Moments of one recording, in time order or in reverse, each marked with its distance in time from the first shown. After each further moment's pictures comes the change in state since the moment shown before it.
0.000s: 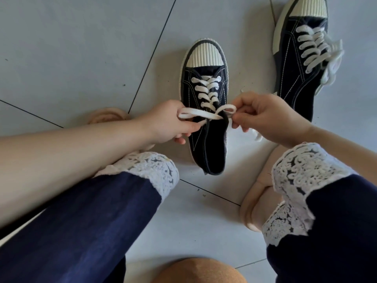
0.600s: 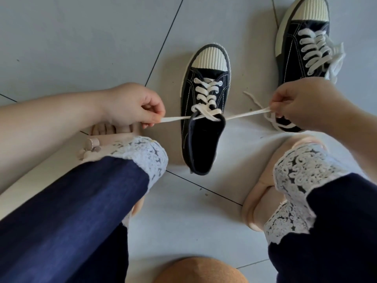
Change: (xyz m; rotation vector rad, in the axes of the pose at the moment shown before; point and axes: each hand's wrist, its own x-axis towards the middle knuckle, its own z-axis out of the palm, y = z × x) left_hand -0.020 0.002 -0.071 0.485 -0.102 0.091; right_hand -0.009 -0.013 -0.043 -0.656 0.161 0.182
